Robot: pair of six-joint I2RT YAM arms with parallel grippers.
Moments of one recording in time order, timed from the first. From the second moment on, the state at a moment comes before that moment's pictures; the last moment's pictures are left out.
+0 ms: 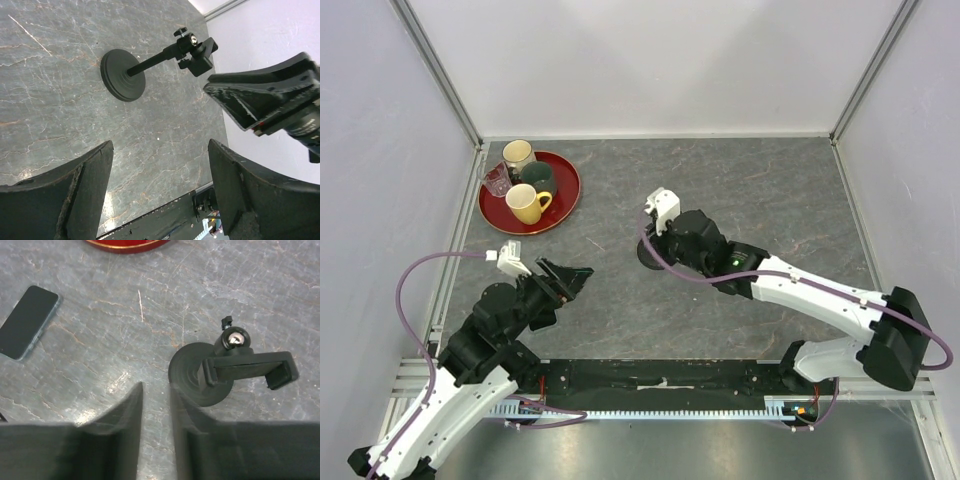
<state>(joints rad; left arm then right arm) -0.65 0.23 0.49 -0.48 -0.15 -0.96 0.95 1.33 1.01 -0.14 0.17 0.07</state>
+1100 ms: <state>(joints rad) -0.65 0.42 0.50 -0.39 0.00 -0.96 0.68 1.40 1.08 -0.27 -0.14 0.29</state>
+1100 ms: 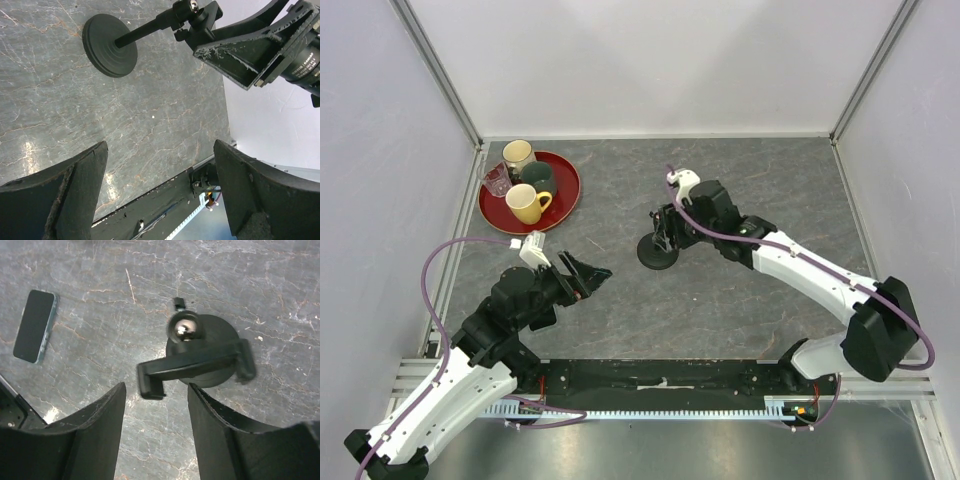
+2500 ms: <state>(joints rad) -0.65 0.56 0.76 -0.67 -0.14 -0.90 0.97 1.62 1.33 -0.39 0.38 0.54</state>
